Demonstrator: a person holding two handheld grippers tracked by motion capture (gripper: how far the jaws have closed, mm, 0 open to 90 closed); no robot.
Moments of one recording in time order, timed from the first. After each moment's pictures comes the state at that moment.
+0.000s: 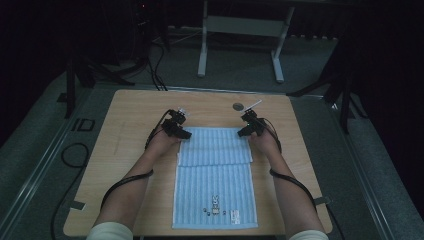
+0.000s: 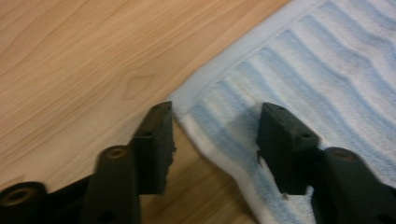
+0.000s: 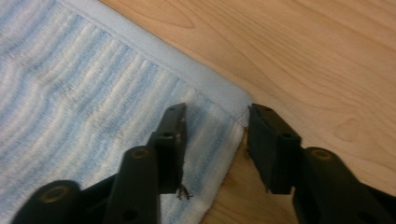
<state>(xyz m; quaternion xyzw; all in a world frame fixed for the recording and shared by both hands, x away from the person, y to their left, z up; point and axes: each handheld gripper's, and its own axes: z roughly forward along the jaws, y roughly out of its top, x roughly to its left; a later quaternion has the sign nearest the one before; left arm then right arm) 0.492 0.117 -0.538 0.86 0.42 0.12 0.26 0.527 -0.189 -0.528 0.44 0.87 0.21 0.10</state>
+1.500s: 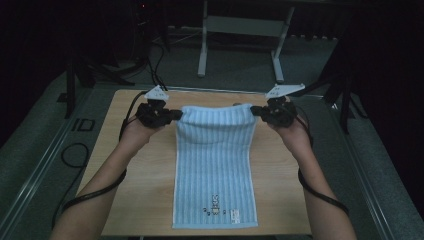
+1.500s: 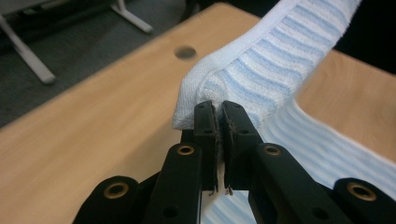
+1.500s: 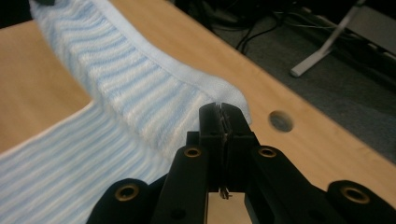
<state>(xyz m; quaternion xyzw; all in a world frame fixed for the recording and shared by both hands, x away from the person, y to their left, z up) 0.386 0.160 -0.390 0.83 0.33 0.16 0.43 0.408 -0.214 -0.352 0.29 0.85 0.39 0.21</state>
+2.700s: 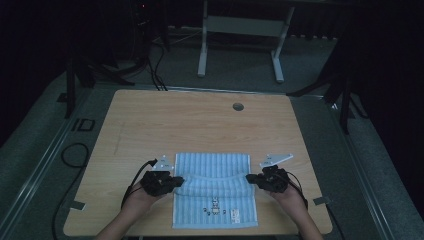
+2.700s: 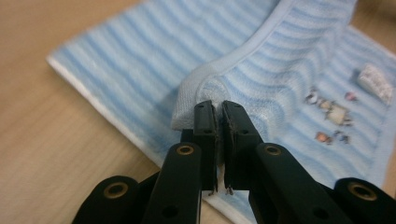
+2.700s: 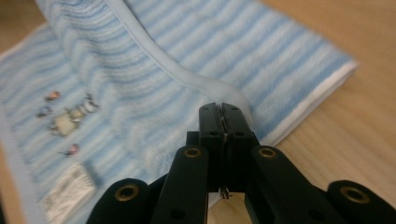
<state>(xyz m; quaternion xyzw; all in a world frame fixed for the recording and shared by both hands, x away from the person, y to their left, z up) 0.270 0.142 -0.505 0.85 0.34 0.10 0.39 0.311 -0.236 -0.503 0.31 0.88 0.36 0.07</state>
